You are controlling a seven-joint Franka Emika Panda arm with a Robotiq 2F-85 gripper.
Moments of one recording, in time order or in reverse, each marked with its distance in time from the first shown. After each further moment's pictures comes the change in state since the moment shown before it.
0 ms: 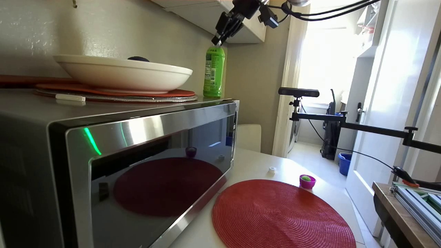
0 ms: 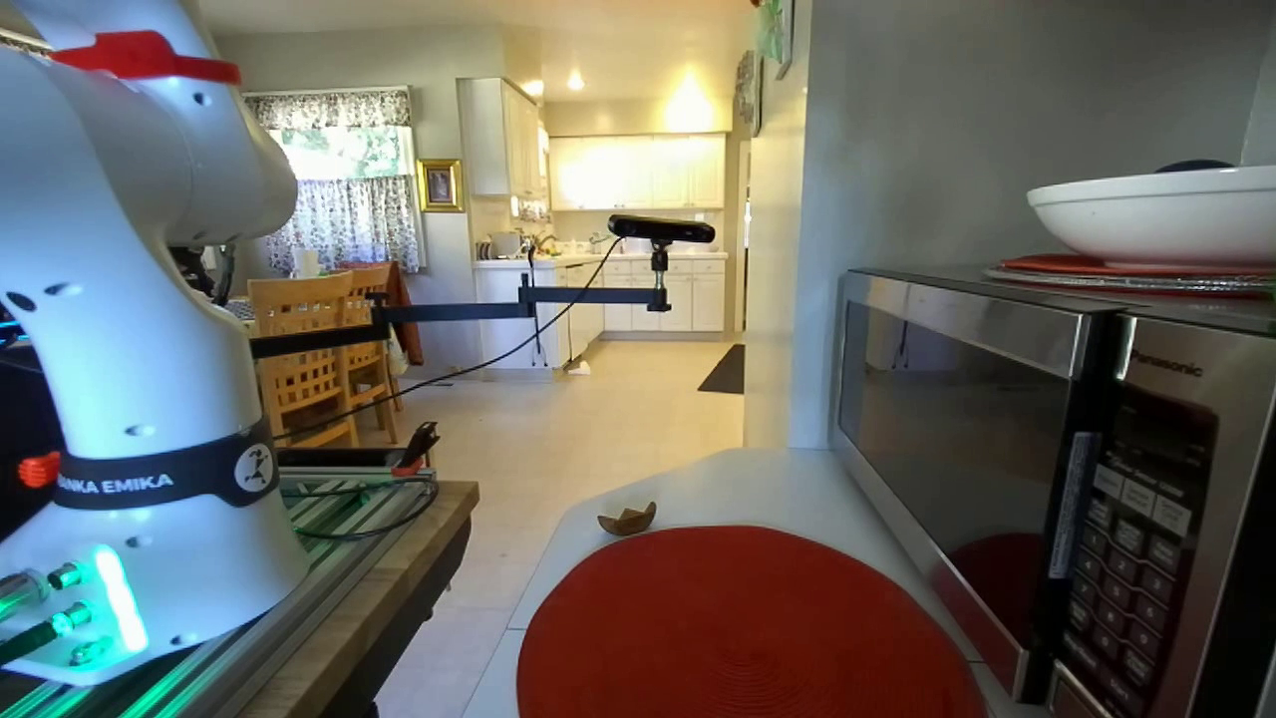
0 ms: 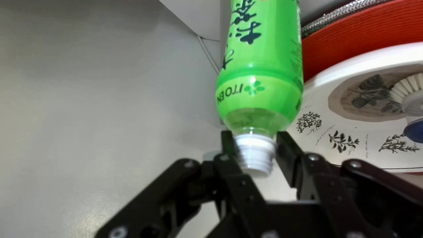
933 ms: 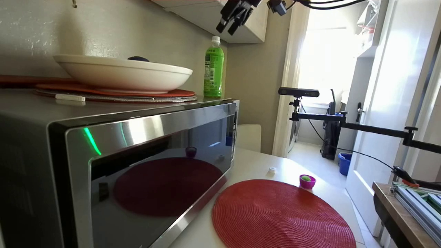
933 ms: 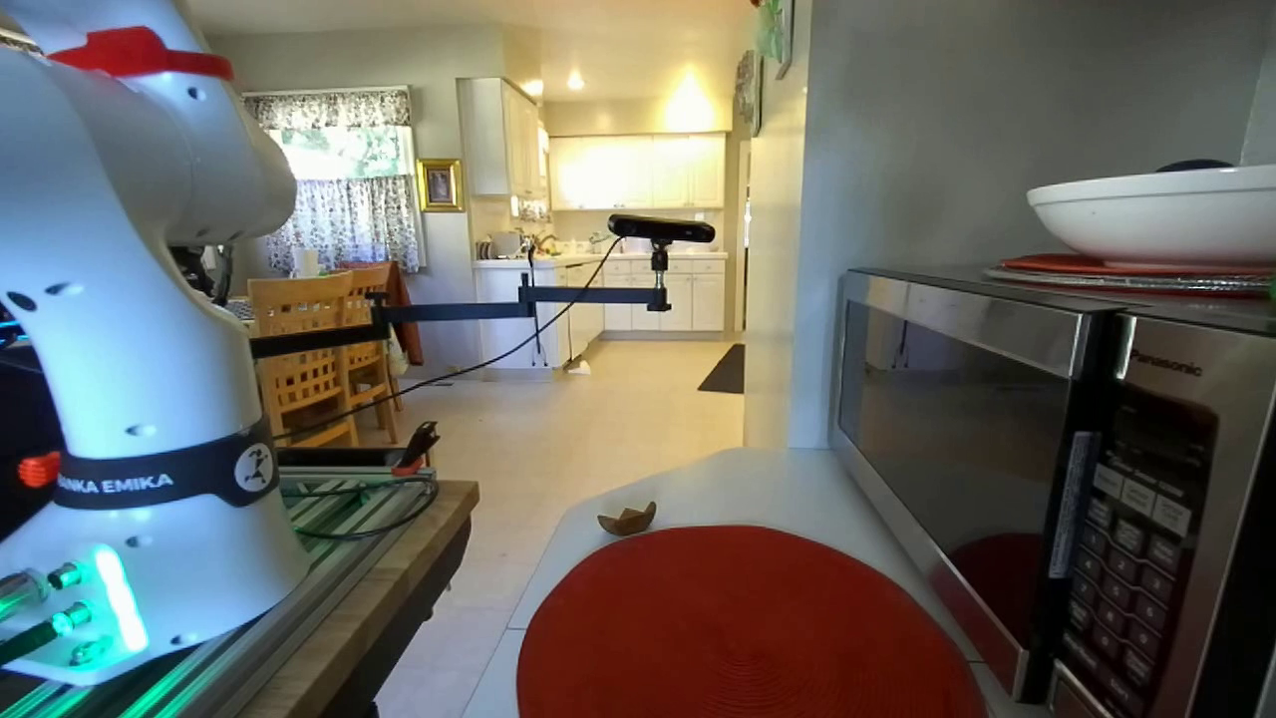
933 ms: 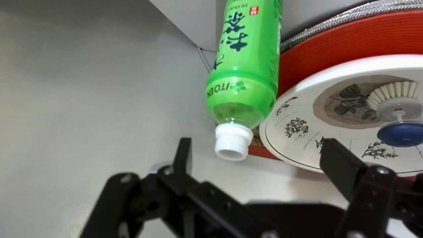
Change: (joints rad) arm 0.009 -0.087 0.017 -0.007 -0.049 -0.136 0.022
